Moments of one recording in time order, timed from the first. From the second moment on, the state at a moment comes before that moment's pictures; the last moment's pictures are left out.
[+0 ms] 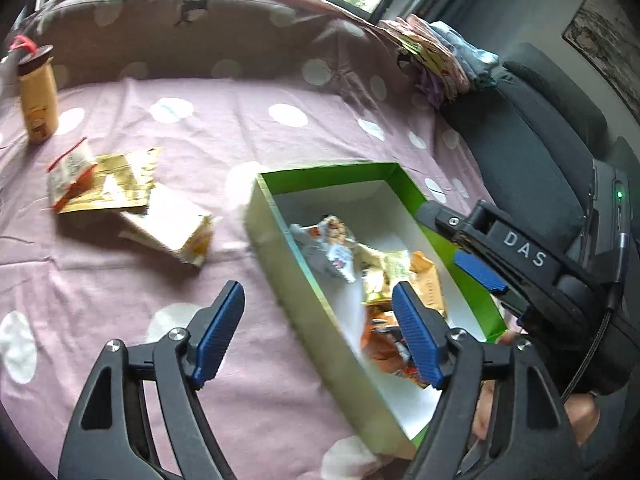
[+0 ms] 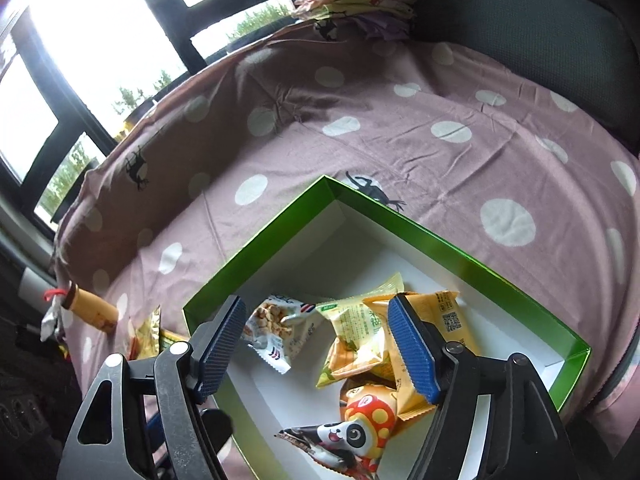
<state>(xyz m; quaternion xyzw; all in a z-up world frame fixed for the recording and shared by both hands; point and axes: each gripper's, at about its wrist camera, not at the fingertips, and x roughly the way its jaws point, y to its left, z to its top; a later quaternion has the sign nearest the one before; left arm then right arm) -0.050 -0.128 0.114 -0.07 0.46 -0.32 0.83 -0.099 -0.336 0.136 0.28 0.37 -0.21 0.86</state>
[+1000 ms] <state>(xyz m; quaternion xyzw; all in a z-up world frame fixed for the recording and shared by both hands) -0.021 0.150 0.064 -0.23 0.46 0.03 0.86 0.033 -0.164 0.097 0.18 0.46 0.01 0.87</state>
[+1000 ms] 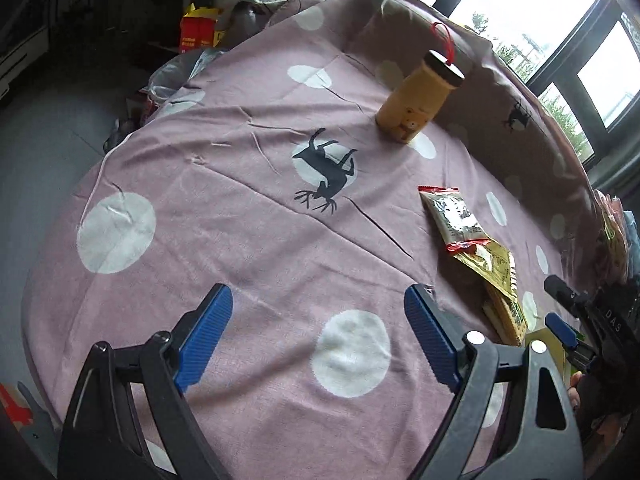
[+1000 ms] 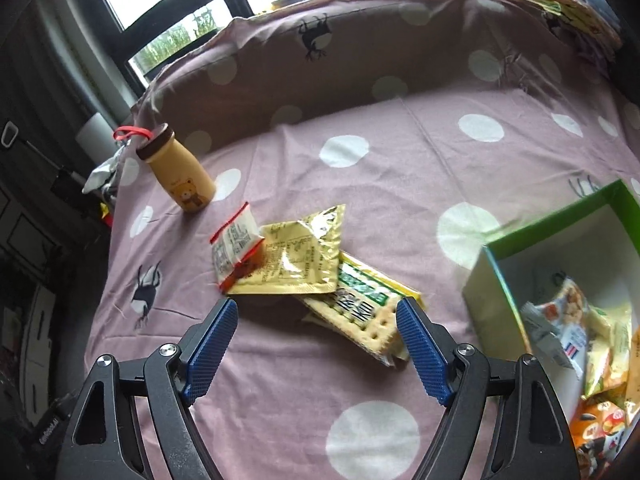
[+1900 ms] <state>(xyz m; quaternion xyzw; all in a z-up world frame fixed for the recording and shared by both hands) -0.019 0.151 0.061 -0.25 0.47 0.00 0.85 0.102 -0.048 0.041 -0.09 0.48 0.05 0.87</state>
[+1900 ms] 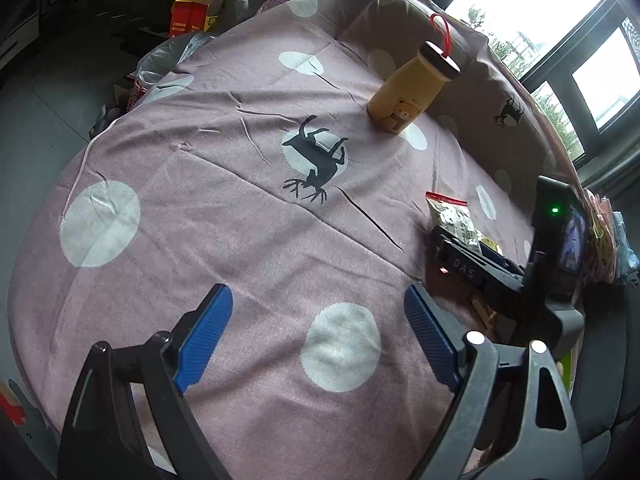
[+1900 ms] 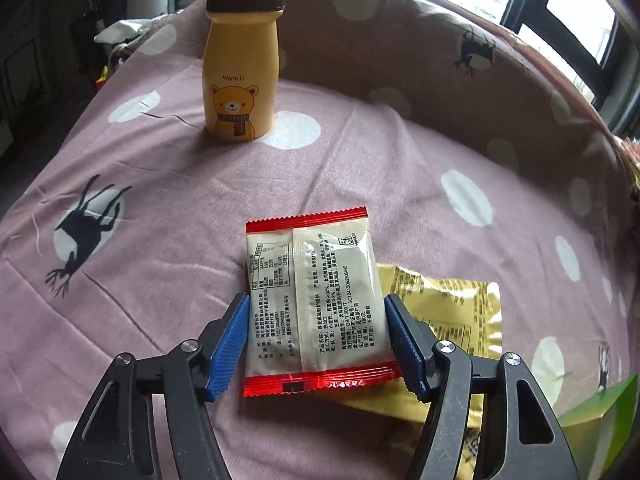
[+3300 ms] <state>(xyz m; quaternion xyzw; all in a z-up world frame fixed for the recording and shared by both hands) -0.017 0.031 0.034 -0.15 0.56 -0.14 0.80 -0.015 -0.167 0.053 0.27 0.53 0.09 0.80</state>
